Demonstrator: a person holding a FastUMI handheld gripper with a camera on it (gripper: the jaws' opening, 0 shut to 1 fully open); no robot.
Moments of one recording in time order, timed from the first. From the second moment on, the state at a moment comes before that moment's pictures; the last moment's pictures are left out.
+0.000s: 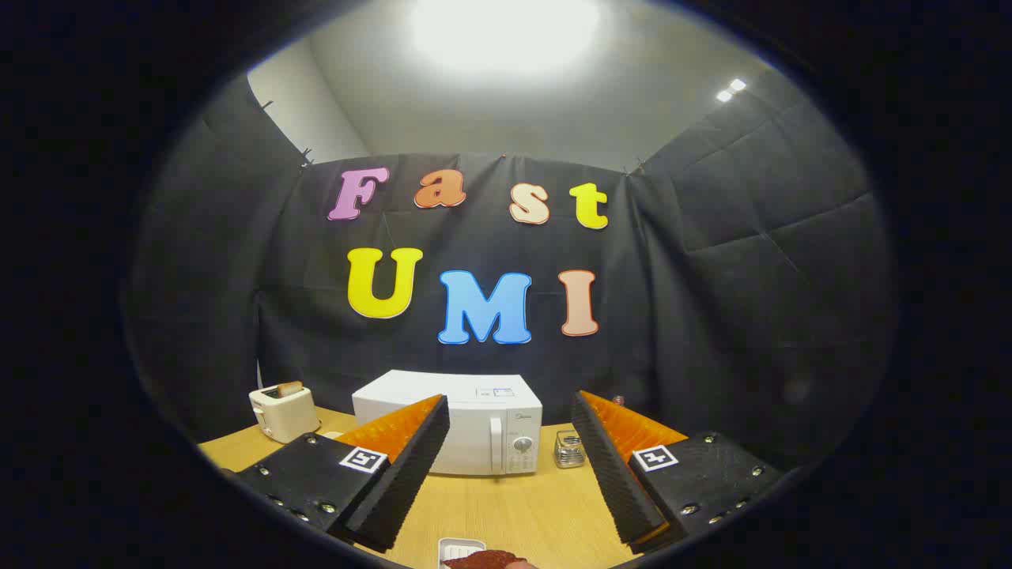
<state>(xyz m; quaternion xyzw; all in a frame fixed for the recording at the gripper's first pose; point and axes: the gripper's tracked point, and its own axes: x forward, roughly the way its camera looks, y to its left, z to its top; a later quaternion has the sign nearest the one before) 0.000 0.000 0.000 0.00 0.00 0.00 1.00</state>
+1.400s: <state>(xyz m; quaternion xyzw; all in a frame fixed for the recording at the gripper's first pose) 0.048 0.003 0.002 -0.01 -0.01 -0.01 1.00</state>
